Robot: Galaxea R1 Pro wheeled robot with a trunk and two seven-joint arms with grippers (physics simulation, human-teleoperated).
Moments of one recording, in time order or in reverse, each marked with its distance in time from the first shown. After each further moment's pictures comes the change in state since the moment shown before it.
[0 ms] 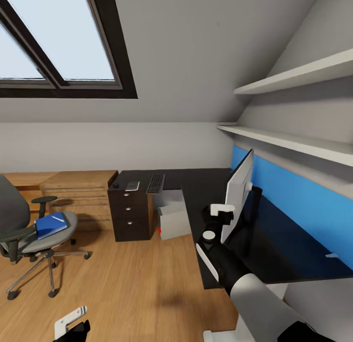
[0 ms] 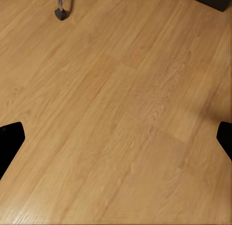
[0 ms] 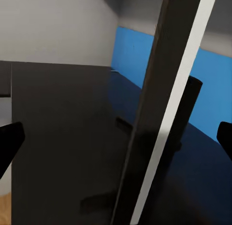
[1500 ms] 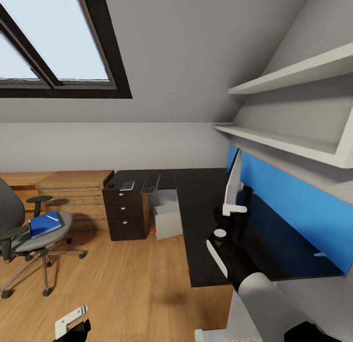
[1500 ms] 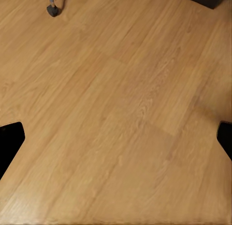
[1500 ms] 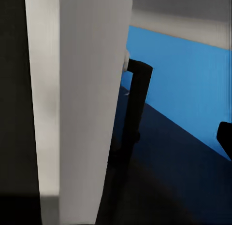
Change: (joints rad) left arm 0.000 -0.001 -0.007 0.001 -0.001 -0.014 0.001; right arm 0.000 -0.042 -0.099 0.000 0.001 -0.001 0.003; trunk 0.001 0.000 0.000
